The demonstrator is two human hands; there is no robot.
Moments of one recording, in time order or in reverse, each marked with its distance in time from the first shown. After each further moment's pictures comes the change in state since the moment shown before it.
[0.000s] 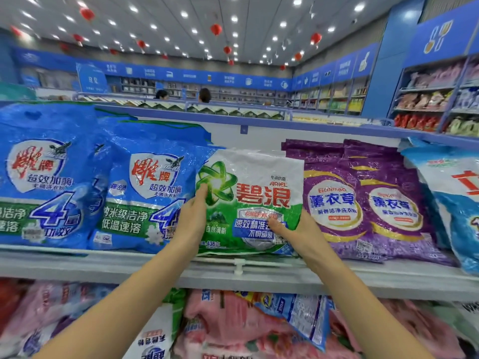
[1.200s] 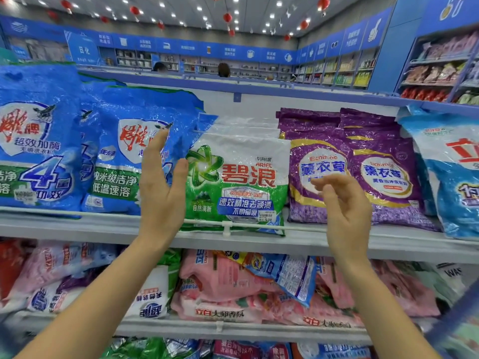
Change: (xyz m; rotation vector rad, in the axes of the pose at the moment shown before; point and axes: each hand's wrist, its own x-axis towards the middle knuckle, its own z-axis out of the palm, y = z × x) left_hand -0.060 0.005 -0.027 0.282 0.217 0.832; right_hand -0.062 -0.011 -0.041 0.011 0.467 -0.396
